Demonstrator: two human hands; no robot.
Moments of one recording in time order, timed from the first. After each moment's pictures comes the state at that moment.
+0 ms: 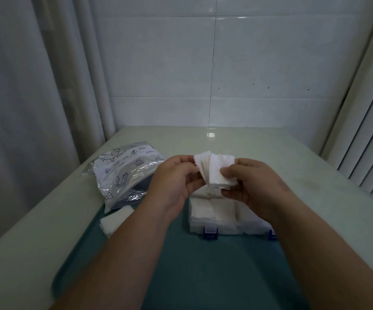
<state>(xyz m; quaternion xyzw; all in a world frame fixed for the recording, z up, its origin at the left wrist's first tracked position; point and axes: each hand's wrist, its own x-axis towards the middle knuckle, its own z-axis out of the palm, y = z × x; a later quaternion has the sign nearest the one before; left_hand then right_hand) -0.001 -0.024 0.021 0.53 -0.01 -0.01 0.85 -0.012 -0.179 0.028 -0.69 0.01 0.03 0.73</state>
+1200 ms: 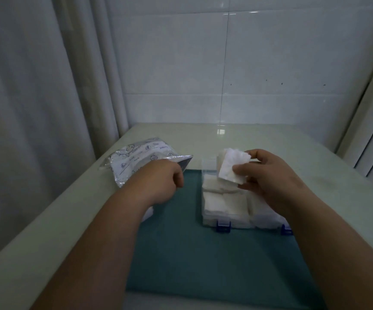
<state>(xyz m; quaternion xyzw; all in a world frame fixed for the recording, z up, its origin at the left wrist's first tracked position) -0.004 0.045 0.031 0.98 -0.09 0.03 0.17 -0.007 -0.185 0.025 -0.72 -0.01 -0.01 0.69</state>
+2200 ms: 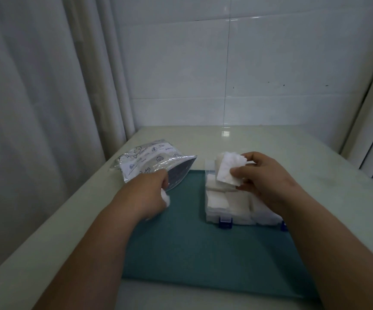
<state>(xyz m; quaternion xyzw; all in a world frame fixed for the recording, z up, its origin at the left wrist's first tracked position) -0.028 0.075 0.010 0.99 -0.05 0.07 0.14 -0.012 -0.179 0.021 -0.71 -0.02 0.01 0.70</state>
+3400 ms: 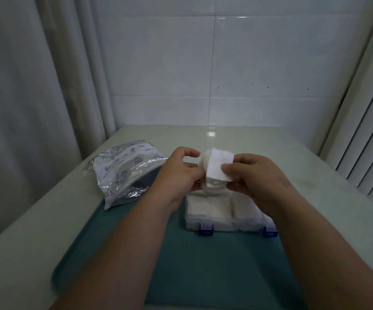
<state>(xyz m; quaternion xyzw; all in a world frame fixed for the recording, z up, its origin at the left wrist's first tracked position) 0.012 -0.029 0.013 0.70 -0.04 0.01 0.72 -0.010 -0.192 0.030 -0.74 0.01 -0.01 0.67</state>
